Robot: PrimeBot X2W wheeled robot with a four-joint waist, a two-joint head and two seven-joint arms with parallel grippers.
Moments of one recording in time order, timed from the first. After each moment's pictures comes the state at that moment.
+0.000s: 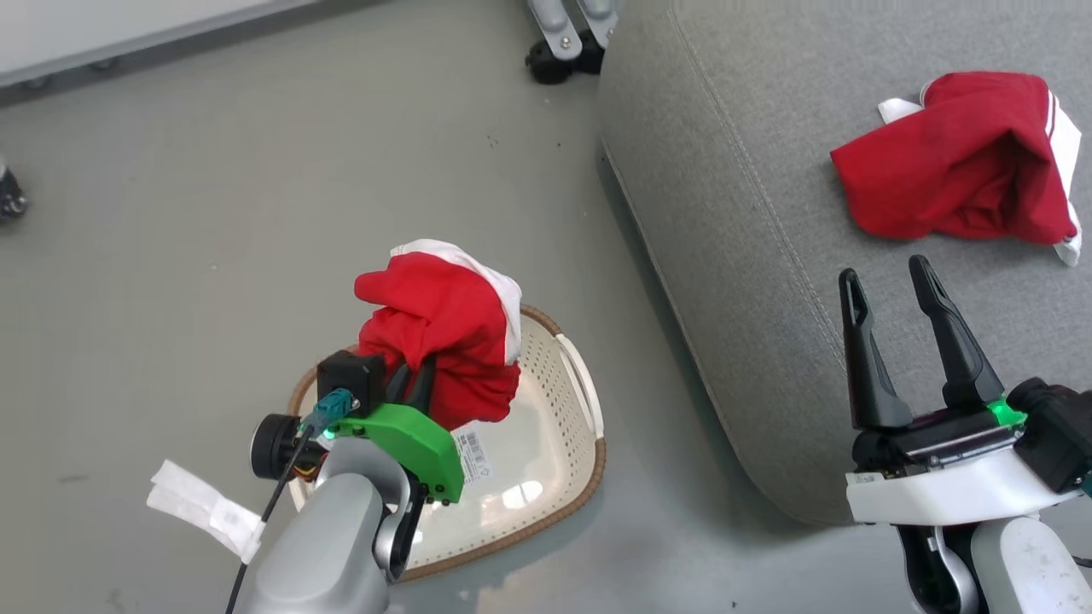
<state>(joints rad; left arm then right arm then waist) -0.52 0.05 -0.50 0.84 -0.47 -0.02 -0.26 -0.05 -0.16 0.10 -0.16 0.31 0.13 -0.26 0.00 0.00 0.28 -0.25</state>
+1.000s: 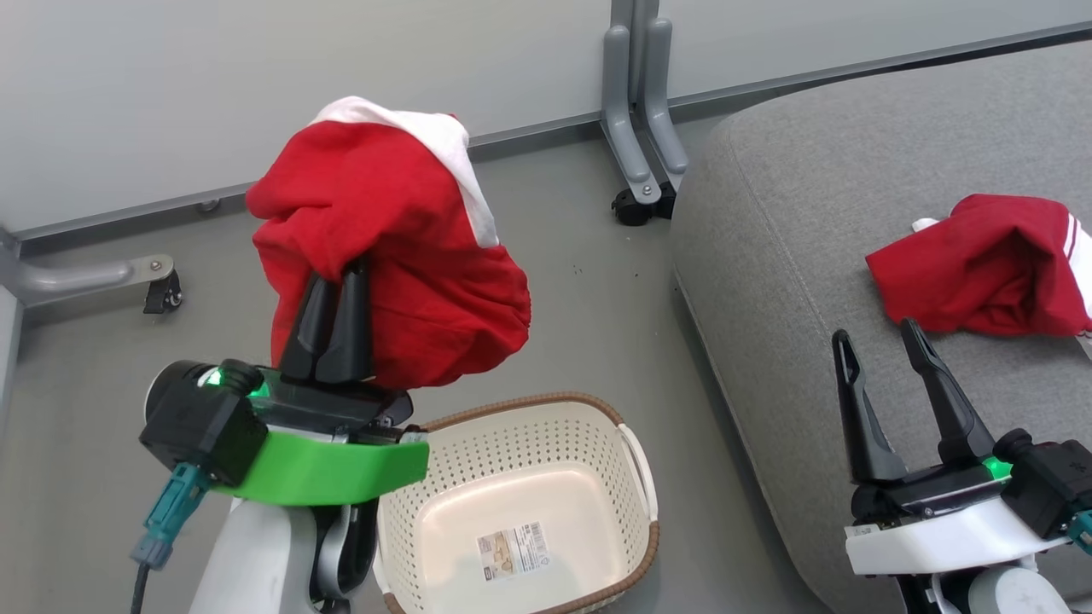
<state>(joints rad) -0.22 0.05 -0.24 -0.10 -0.33 -0.06 -0.26 0.06 -0.17 0.11 -0.16 0.31 0.13 -0.26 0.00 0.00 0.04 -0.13</state>
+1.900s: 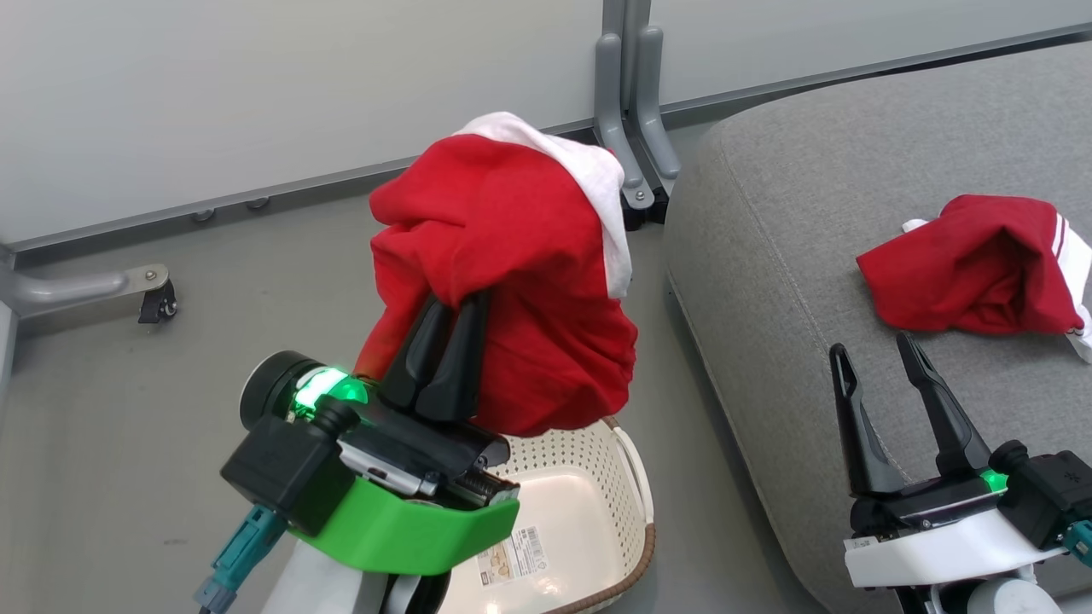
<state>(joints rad) -0.20 0.05 -0.42 -0.23 -0.35 -0.10 -0.26 0.08 -0.17 0.11 -0.16 0.30 0.13 -0.26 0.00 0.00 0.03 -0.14</state>
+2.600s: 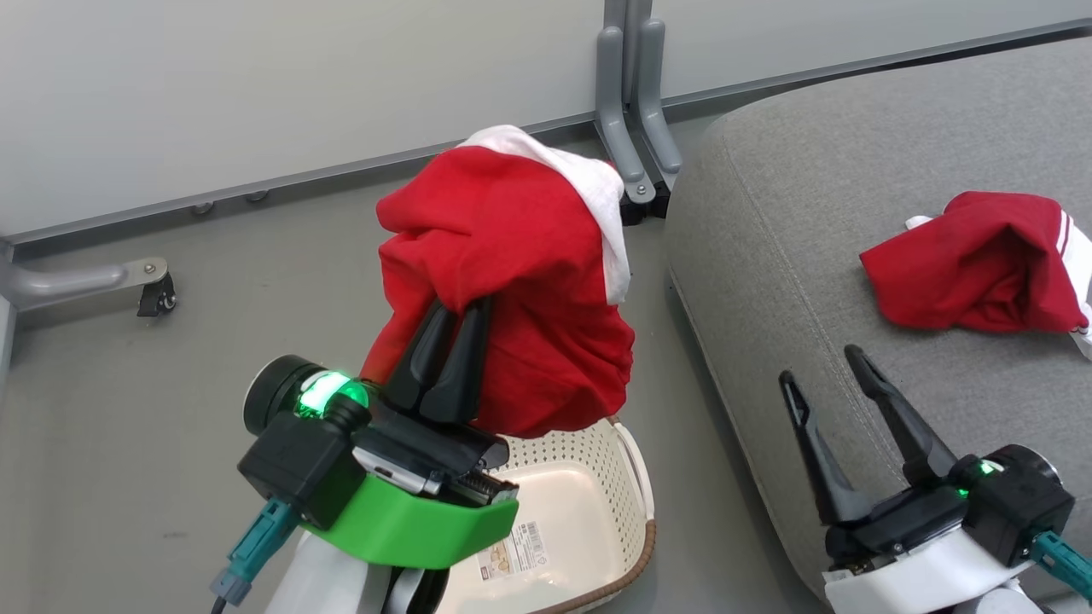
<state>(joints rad) -0.20 0.05 -0.41 -0.19 -0.32 -0.11 -0.26 0.08 -0.26 0.22 -0.19 0.30 0.13 -0.26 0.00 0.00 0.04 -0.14</state>
